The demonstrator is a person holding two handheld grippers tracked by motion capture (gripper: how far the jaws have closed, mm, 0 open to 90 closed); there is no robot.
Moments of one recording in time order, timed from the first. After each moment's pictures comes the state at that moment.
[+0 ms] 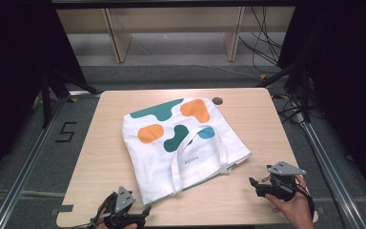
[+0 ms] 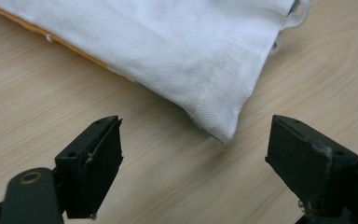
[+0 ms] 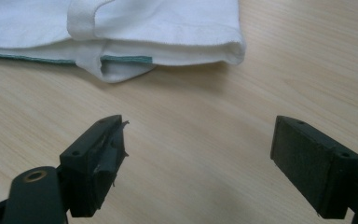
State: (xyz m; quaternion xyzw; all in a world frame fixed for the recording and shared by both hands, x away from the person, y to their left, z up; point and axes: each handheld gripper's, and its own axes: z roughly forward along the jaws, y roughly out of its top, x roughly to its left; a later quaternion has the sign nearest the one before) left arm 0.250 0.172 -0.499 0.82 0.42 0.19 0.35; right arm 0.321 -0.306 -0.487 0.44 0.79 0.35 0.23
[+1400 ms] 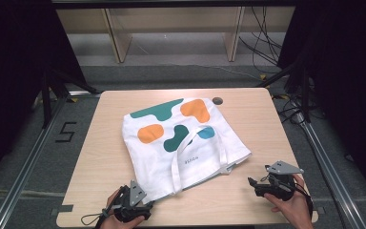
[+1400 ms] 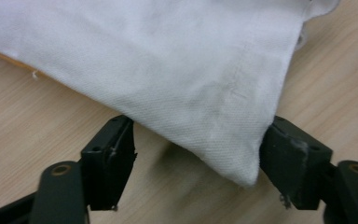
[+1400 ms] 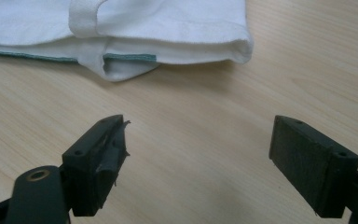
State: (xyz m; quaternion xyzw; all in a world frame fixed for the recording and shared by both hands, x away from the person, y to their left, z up) left arm 0.270 0.151 -0.505 0.85 0.38 0.23 0.31; right arm 0.325 -0.304 -0.490 0.43 0.80 0.35 0.22
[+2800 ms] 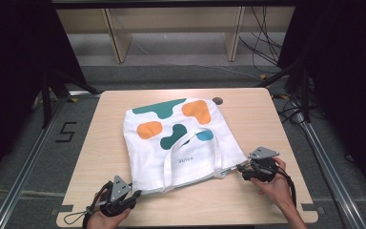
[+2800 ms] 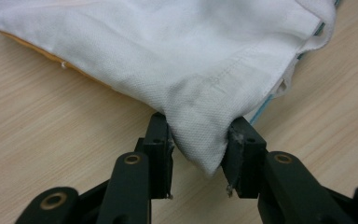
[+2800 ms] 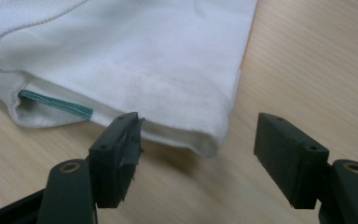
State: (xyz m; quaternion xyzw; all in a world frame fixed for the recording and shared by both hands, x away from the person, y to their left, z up) left arm 0.276 0.187 -0.491 0.82 0.39 0.22 0.35; right arm 0.378 -0.272 -0.496 0.38 0.84 0.31 0.24
